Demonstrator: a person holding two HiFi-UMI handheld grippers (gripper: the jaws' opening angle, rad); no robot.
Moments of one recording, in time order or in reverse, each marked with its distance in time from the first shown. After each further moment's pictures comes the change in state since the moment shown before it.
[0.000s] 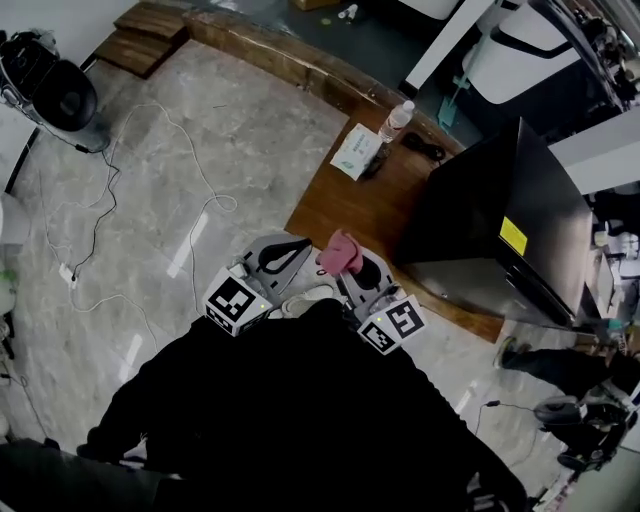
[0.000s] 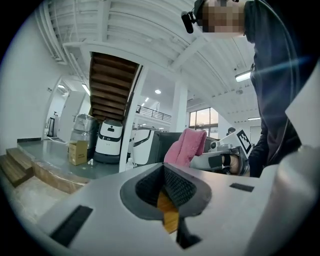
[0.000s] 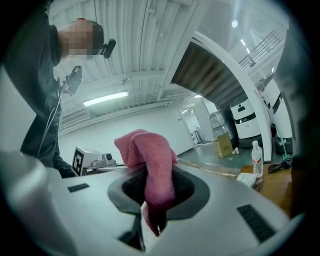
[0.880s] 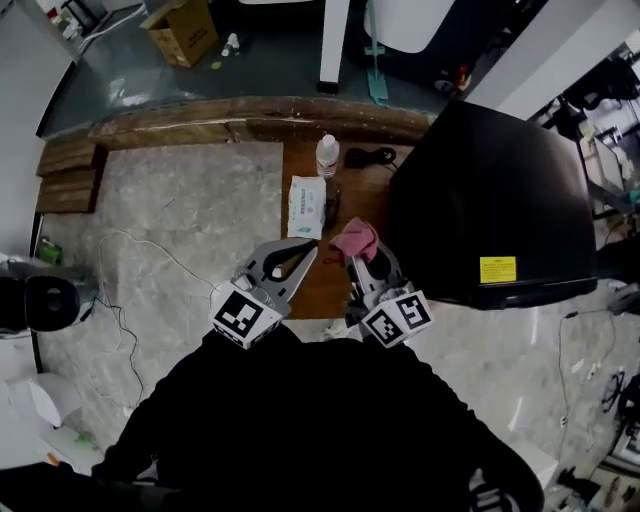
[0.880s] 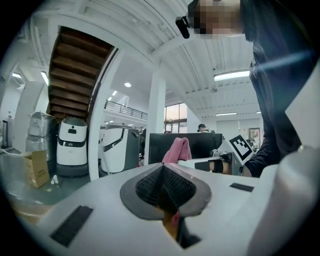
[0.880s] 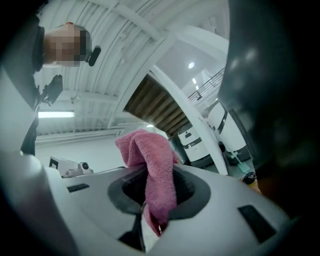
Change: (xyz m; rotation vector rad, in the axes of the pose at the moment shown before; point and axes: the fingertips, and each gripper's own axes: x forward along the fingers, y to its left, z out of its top) left arm 0.238 0.102 0.071 0.148 0.062 -0.402; right arm 0.027 -0.257 0.093 0.164 -0.367 -0.577
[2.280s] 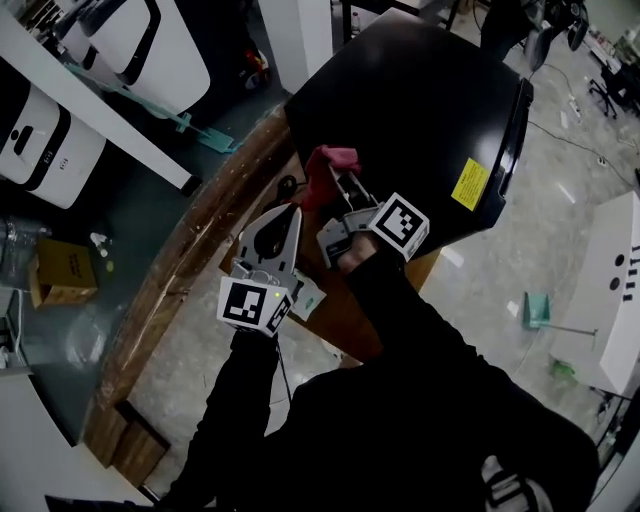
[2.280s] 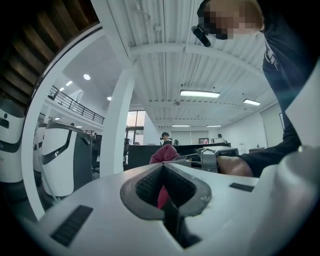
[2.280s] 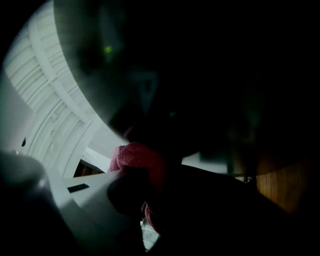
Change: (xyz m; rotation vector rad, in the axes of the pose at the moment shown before) left arm 0.207 0.059 0.053 0.074 -0.113 -0.587; right arm 0.016 -0.214 0.109 0.703 -0.837 -0.580
